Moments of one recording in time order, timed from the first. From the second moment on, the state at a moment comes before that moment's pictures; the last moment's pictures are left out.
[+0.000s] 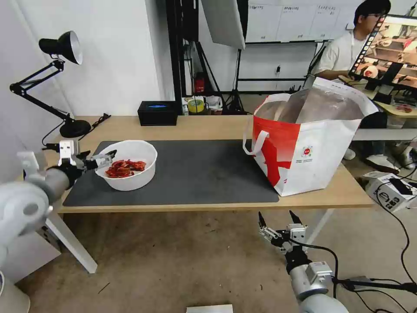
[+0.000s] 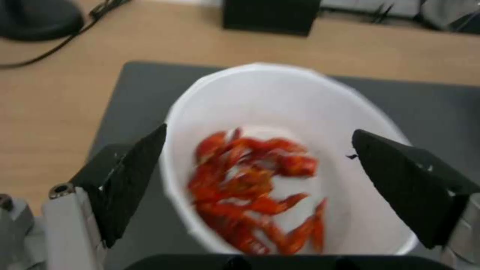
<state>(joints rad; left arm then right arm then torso) 1.05 -0.47 -0.58 -1.91 -1.39 0.61 -0.31 -1.62 1.07 0.29 2.10 0.33 0.06 0.35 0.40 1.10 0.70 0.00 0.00</state>
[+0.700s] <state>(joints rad) 0.87 -0.51 -0.44 -1.71 -1.58 0.74 -0.41 -1.62 1.07 0.29 2.10 0.33 0.06 0.35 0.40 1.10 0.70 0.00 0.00</state>
